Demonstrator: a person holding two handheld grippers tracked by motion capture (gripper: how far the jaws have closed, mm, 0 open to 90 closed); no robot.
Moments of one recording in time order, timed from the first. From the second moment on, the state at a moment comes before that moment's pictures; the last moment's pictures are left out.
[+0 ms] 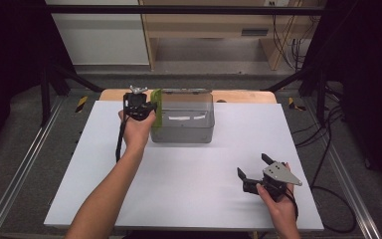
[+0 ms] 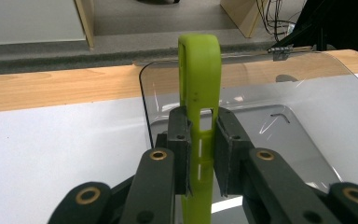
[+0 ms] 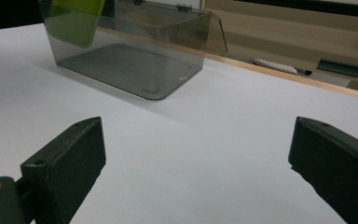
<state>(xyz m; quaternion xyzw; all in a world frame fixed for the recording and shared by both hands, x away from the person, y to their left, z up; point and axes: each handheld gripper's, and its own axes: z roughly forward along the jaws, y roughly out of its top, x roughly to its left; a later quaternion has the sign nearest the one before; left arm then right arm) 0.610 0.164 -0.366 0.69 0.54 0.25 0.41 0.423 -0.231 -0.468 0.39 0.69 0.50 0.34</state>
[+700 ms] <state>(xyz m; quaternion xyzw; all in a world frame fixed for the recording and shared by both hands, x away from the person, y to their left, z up) 0.615 0.163 -0.363 0.70 0.55 0.24 0.39 0.424 -0.231 -0.468 0.39 0.69 0.50 0.34</state>
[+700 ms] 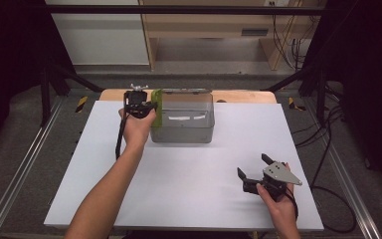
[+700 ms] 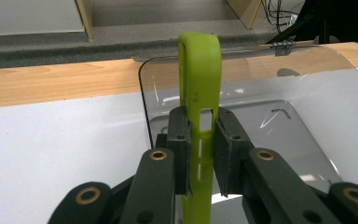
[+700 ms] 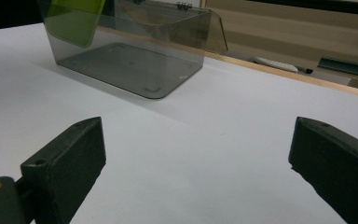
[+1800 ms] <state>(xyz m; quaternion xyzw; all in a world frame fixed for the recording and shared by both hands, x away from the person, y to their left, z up) 0.626 0.163 -0.373 0.71 0.56 0.22 0.37 0.425 -0.230 -0.470 0.40 0.69 0.50 0.34</state>
